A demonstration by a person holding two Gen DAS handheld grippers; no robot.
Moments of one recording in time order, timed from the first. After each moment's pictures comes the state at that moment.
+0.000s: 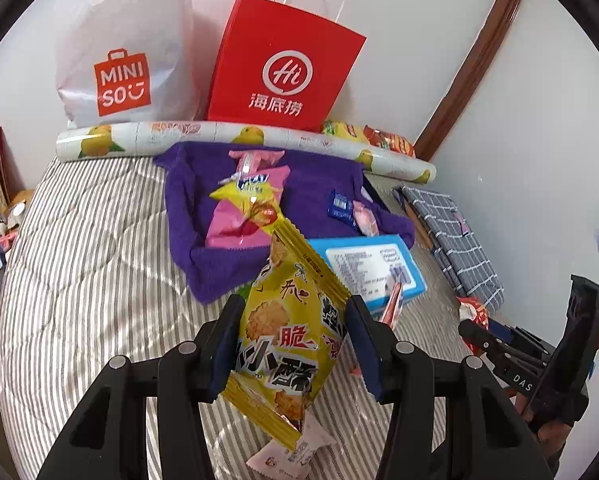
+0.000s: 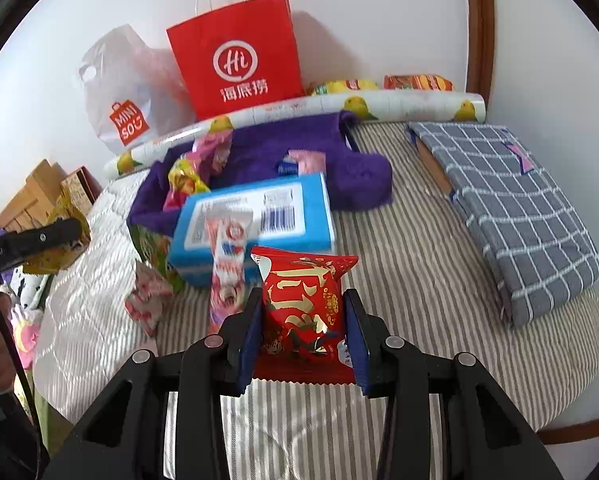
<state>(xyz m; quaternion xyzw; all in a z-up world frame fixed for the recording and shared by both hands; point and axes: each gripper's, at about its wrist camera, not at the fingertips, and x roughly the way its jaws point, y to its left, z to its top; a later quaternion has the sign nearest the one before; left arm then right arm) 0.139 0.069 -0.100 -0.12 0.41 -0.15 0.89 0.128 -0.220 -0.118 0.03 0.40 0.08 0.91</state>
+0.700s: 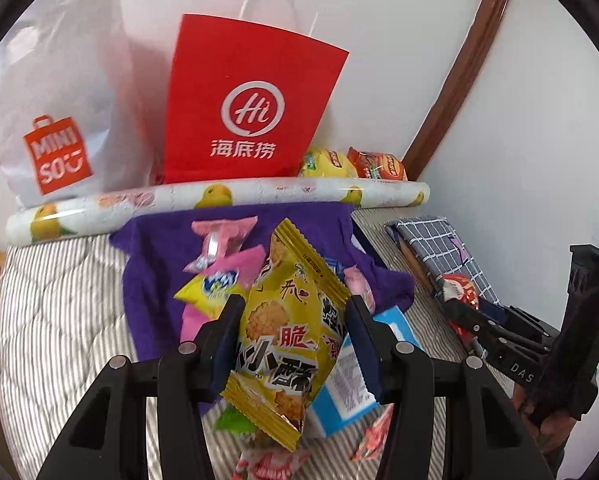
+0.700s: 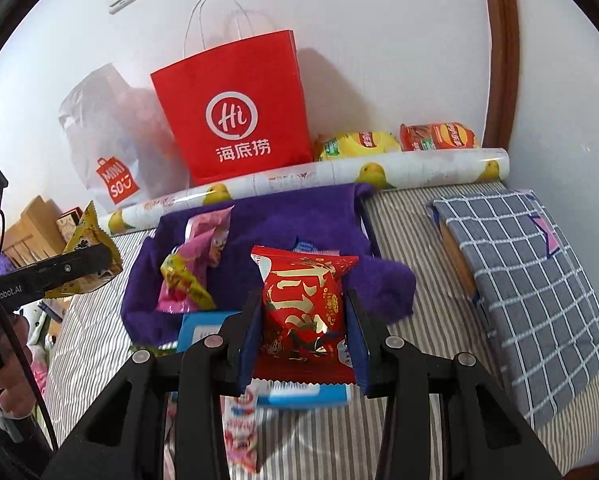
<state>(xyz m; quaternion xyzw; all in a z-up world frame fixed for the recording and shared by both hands) 0.241 0.040 -0.071 -0.08 0.39 -0.19 0.90 0.230 -0.206 -0.074 0.04 0.36 0.08 0.93</state>
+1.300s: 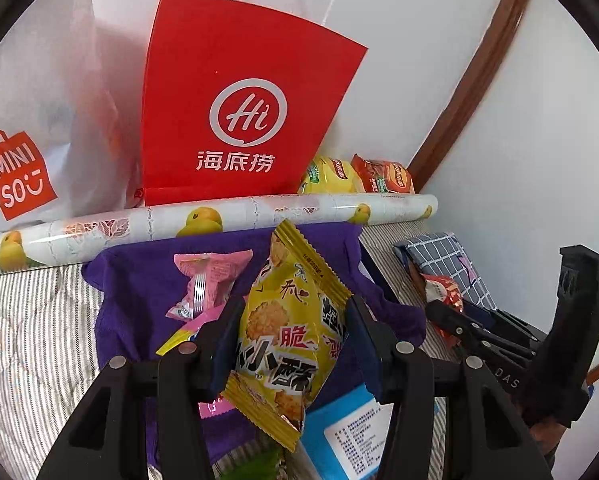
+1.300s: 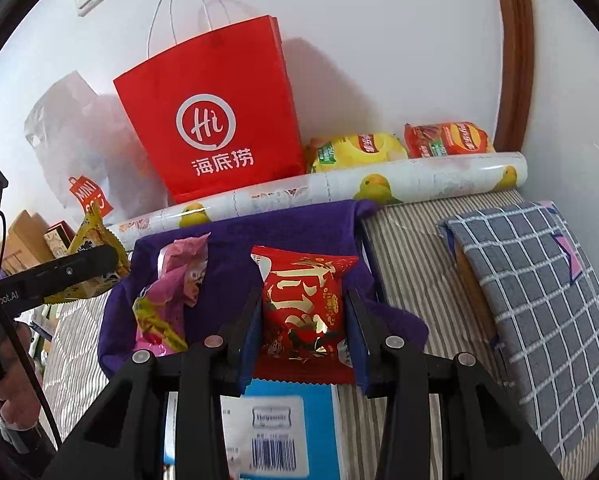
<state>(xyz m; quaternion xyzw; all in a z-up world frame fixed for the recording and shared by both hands) 0.304 0.032 -0.083 -0.10 0.40 -0.19 0.89 0.302 -0.208 -0.085 0.05 0.37 0.07 0.92</state>
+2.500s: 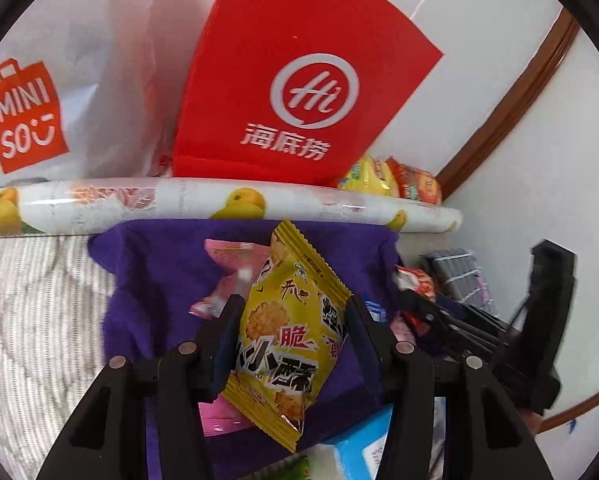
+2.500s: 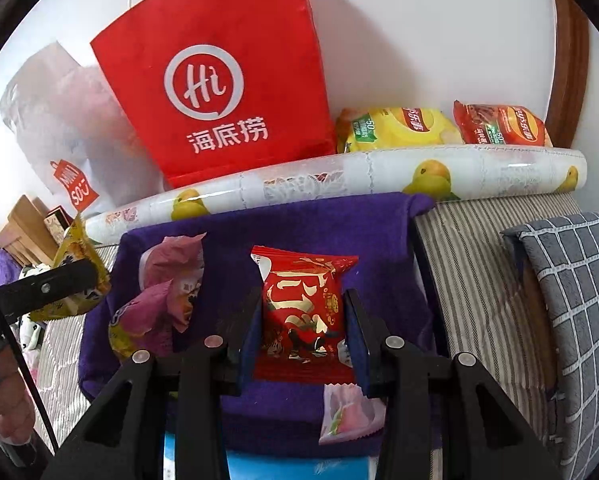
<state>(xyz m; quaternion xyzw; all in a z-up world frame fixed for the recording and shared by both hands) 0.337 0.062 -0.118 -0.16 0.43 -0.18 0.87 0.376 -0.181 -0.124 0.04 0.41 0.11 0.90</state>
